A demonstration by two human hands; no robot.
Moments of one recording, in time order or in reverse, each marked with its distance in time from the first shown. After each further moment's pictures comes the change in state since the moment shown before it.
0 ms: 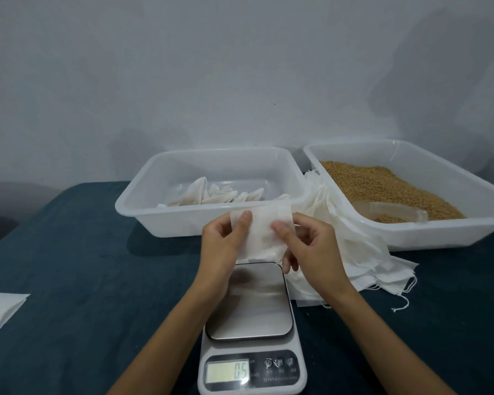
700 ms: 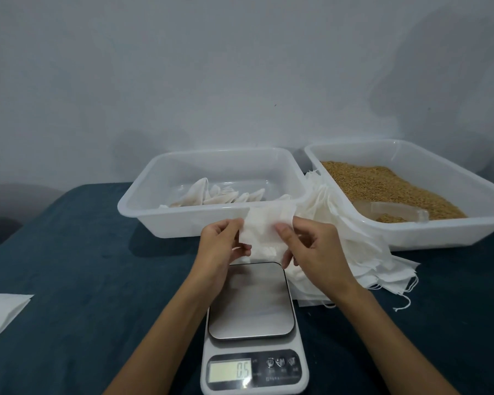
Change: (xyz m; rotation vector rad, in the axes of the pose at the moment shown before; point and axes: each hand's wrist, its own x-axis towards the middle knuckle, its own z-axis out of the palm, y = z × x) left_hand 0.014 -0.002 -0.008 -0.031 0.041 -0.225; right_hand 0.000 -0.001 -0.004 -0.218 -0.045 -0.107
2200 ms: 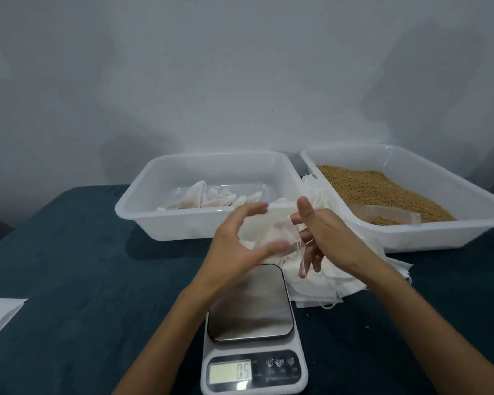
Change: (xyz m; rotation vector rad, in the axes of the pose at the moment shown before) left_hand -0.015 0.006 -0.003 0.507 -0.289 0.513; right_hand 0.019 -0.048 -0.031 -0.048 -0.236 0.402
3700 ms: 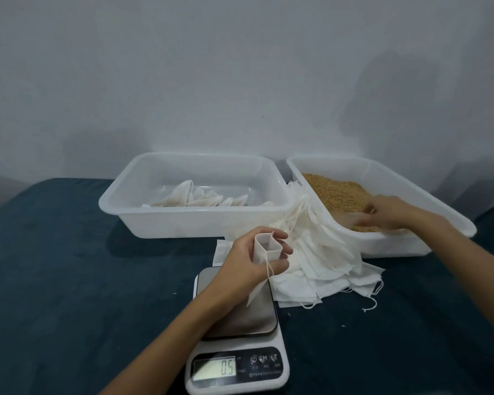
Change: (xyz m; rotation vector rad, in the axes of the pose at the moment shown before) left_hand -0.018 0.016 0.034 -0.510 -0.183 -0.118; right_hand 0.068 0.061 -0.184 -1.150 0.044 0.430
